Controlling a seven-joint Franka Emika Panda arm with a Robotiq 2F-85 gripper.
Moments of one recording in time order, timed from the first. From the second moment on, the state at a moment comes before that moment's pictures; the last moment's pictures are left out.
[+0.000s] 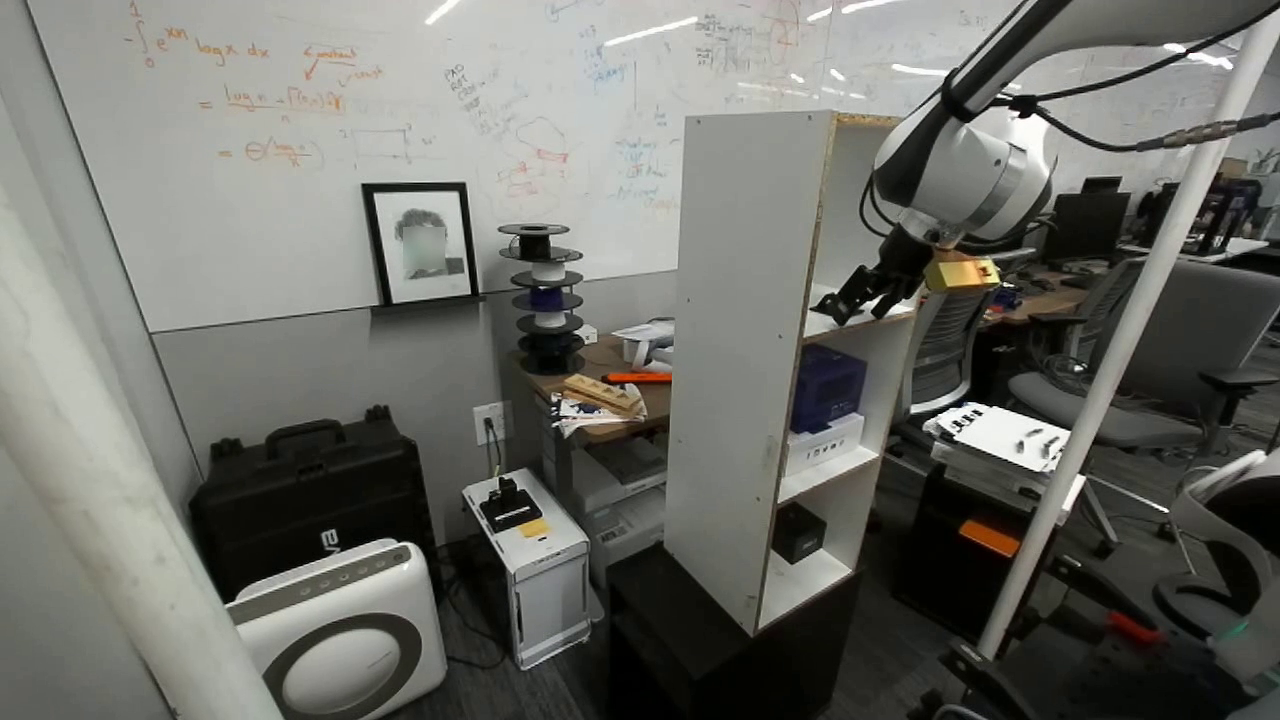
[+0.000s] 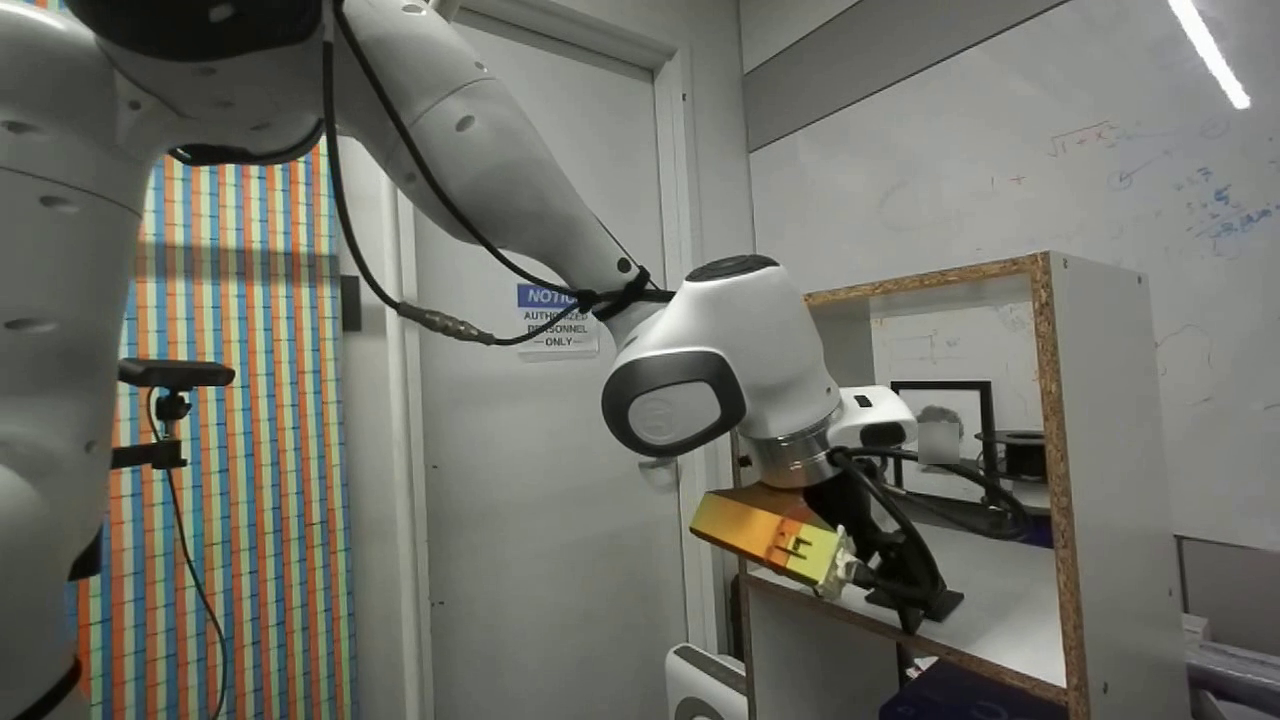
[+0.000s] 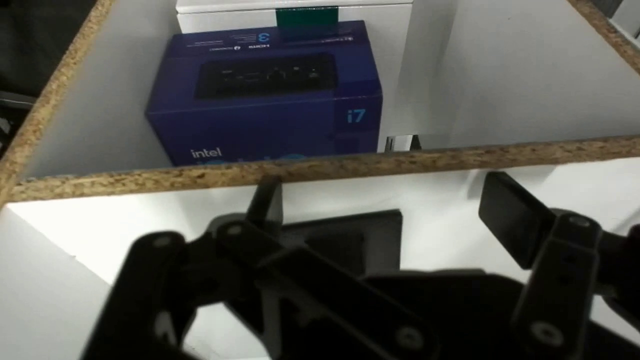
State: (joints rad) arm 0.05 0.15 -0.28 -2.33 0.61 2.88 -0.78
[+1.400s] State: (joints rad) arm 0.00 0.30 -0.21 -2.11 0.71 2.93 -0.78
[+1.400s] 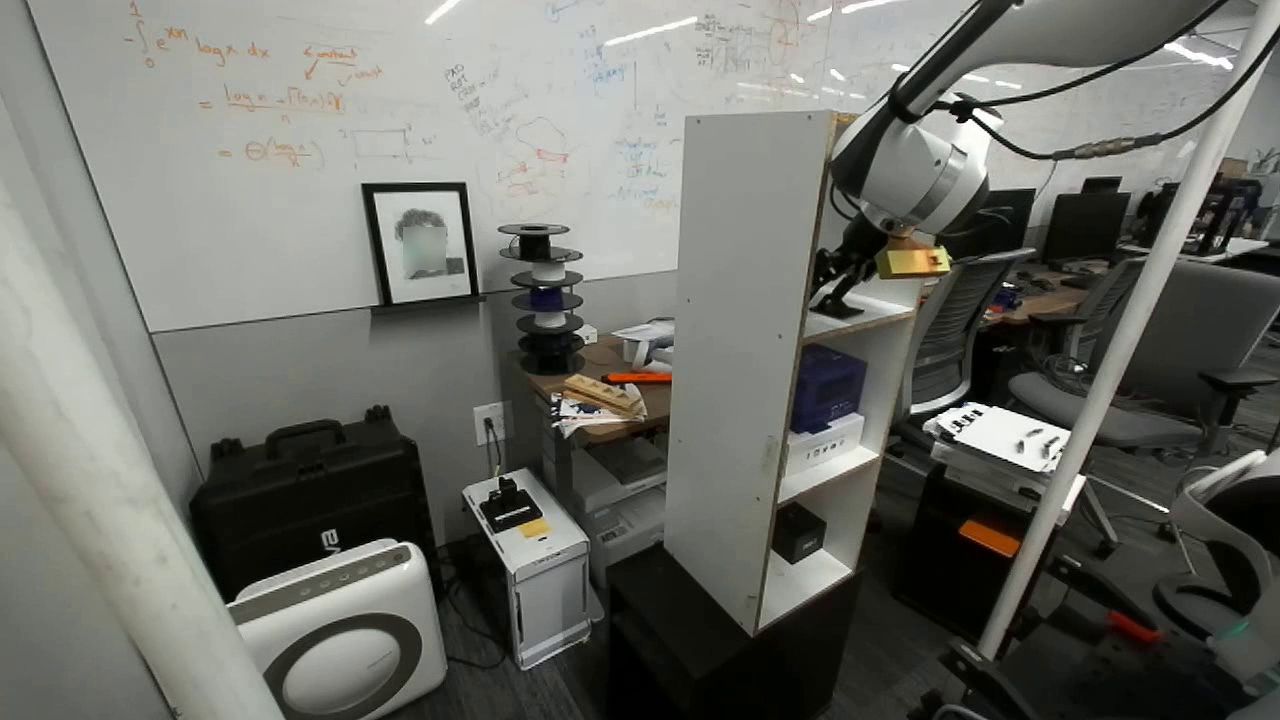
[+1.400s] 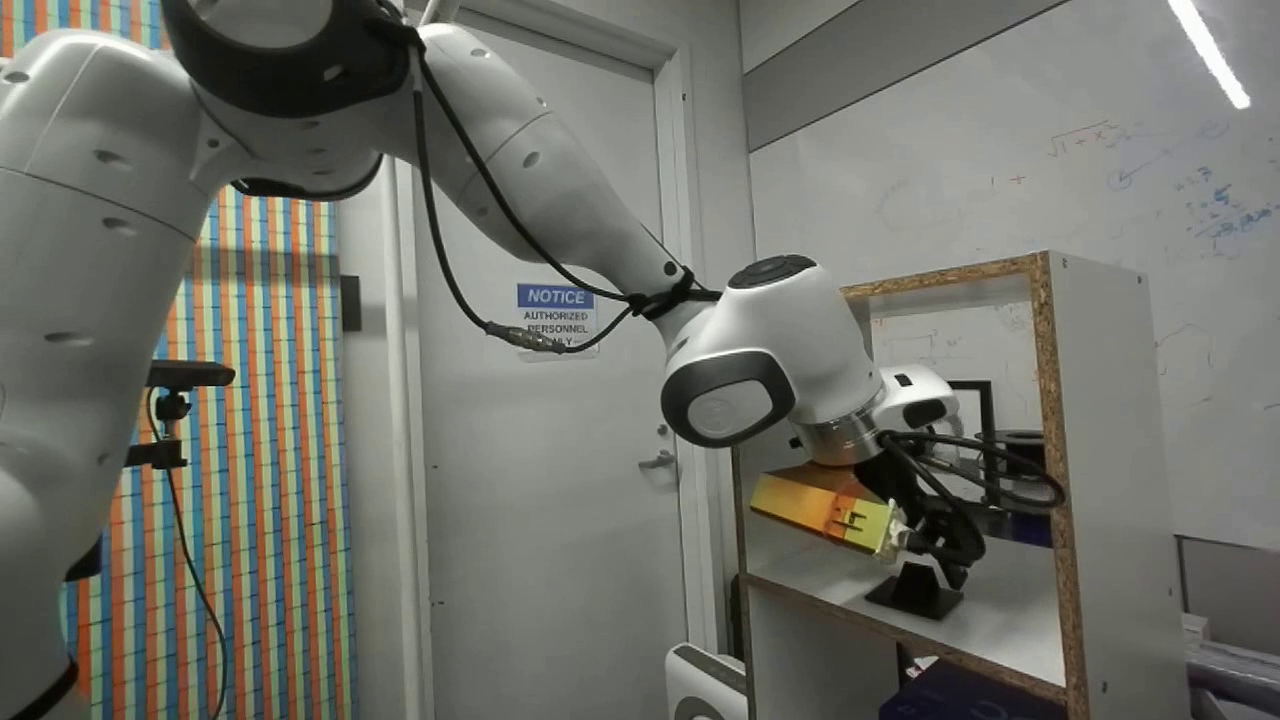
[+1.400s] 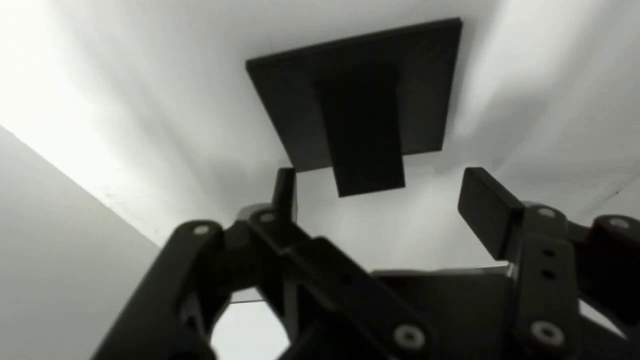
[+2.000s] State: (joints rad) arm -0.02 0.29 -0.18 -2.12 0.73 2.92 -0.78
